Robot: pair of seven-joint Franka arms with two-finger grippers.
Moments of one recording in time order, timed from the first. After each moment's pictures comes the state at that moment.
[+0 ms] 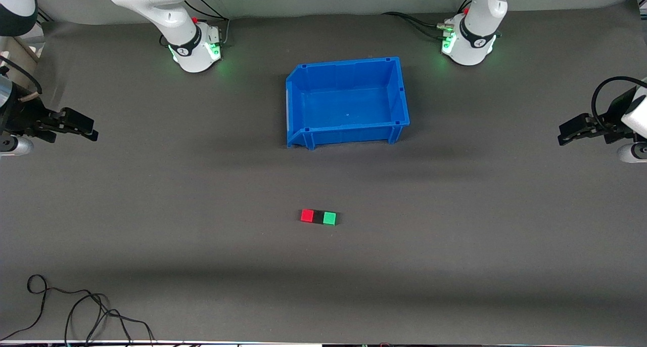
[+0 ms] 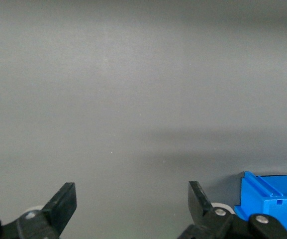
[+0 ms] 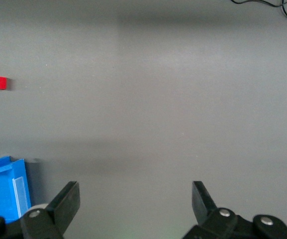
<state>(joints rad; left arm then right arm) -0.03 0.04 0.04 -1.61 0.00 1.62 -0.03 0.09 0.01 -0.09 -1.59 0.00 1.57 0.00</state>
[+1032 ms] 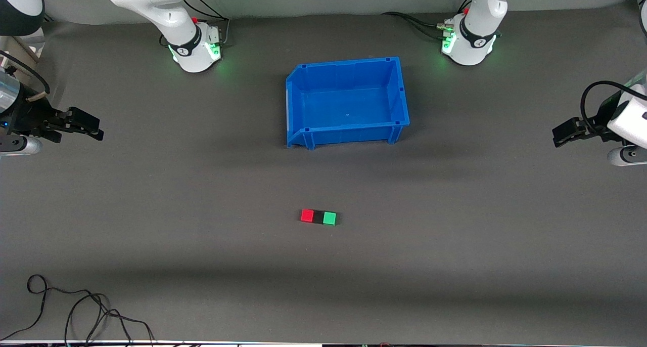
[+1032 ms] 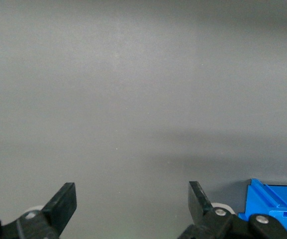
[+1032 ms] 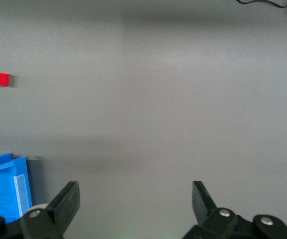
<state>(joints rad) -0.03 0.05 0.00 -1.62 0.07 1.62 -0.12 0.12 0.01 -0.11 -1.59 0.00 1.57 0.00</state>
